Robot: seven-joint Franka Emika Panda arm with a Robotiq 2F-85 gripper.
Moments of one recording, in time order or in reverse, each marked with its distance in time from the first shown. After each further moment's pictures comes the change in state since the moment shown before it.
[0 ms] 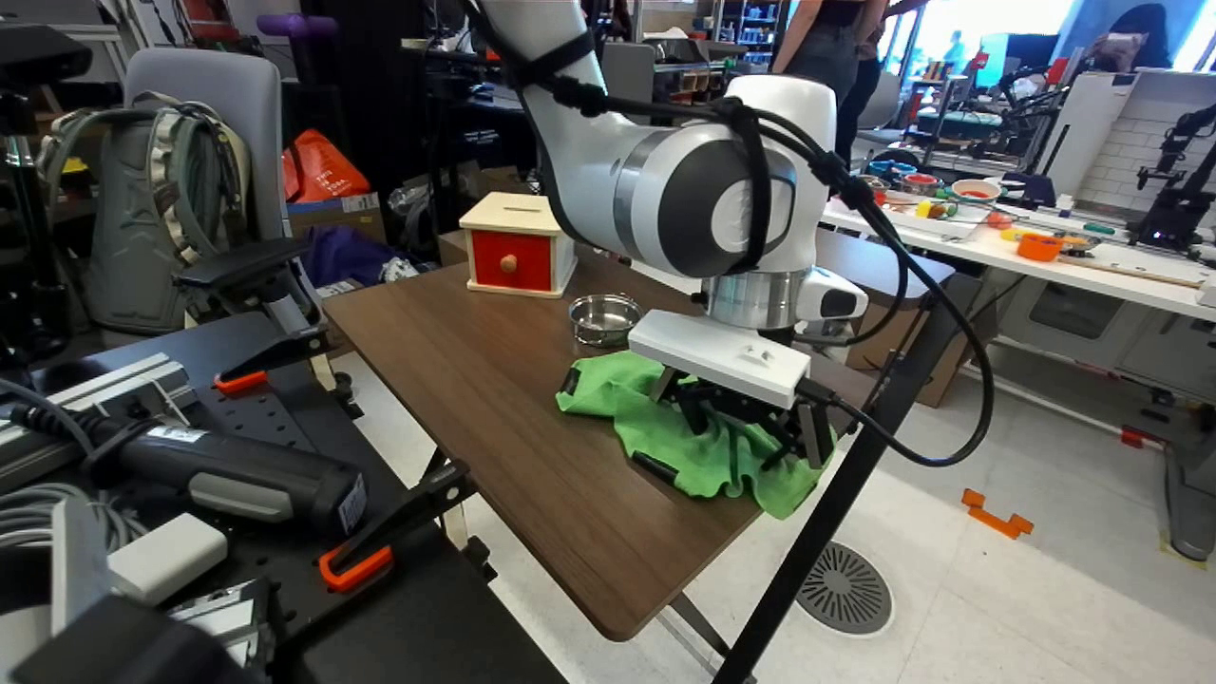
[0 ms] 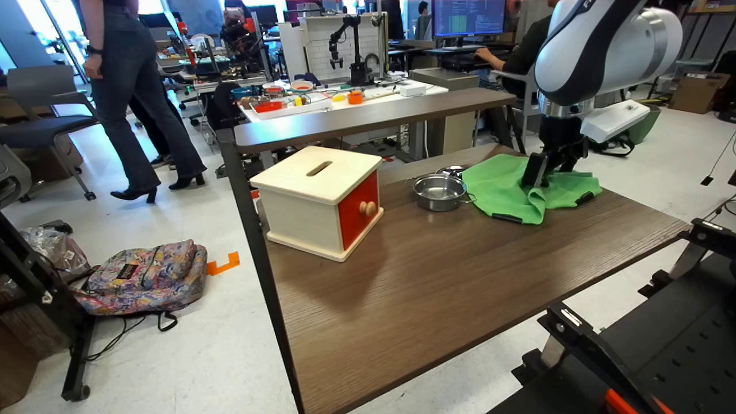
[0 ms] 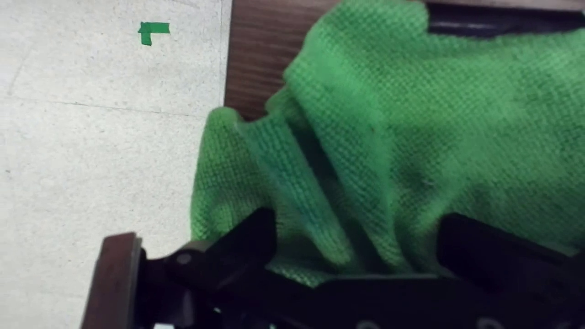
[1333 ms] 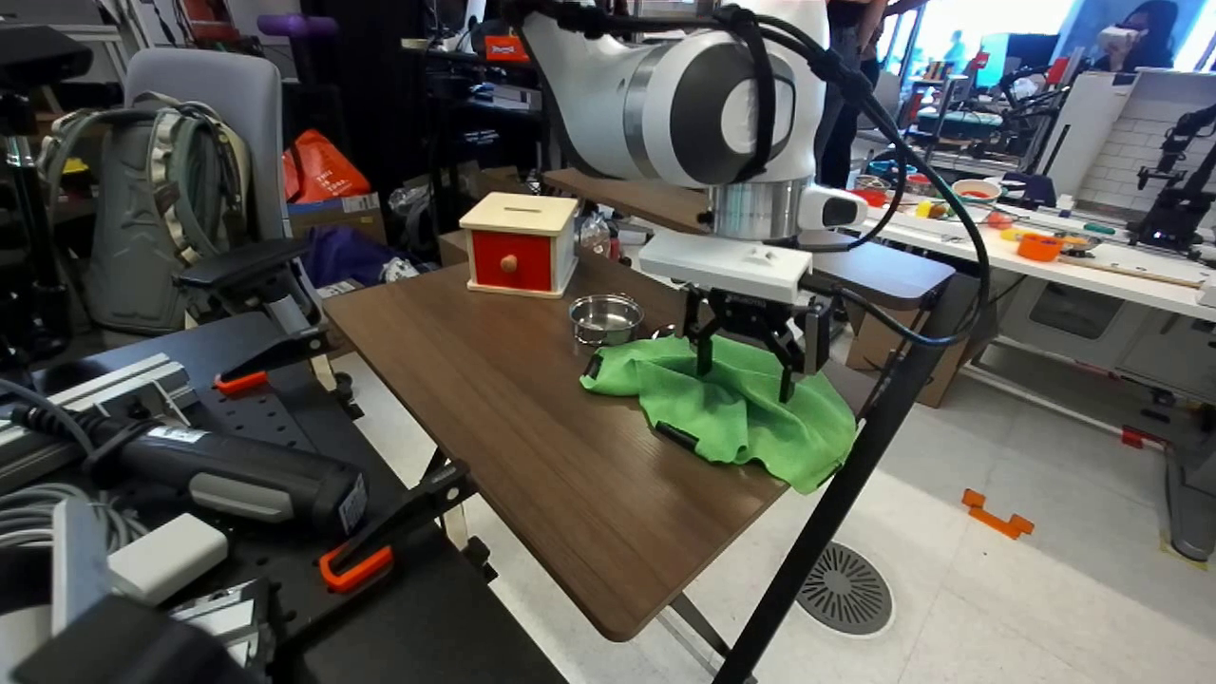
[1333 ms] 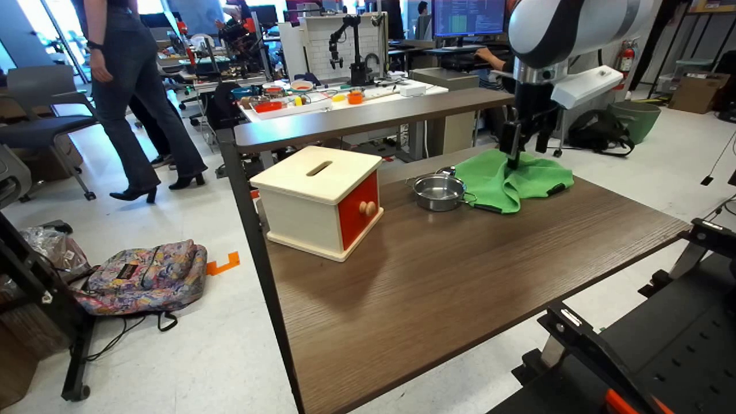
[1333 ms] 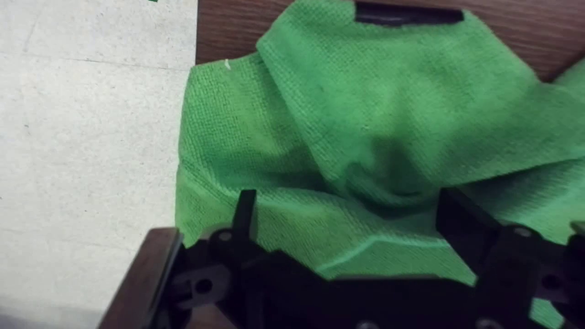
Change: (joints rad) arm 0.076 -0.070 -0.008 0.048 0.000 -0.054 0.058
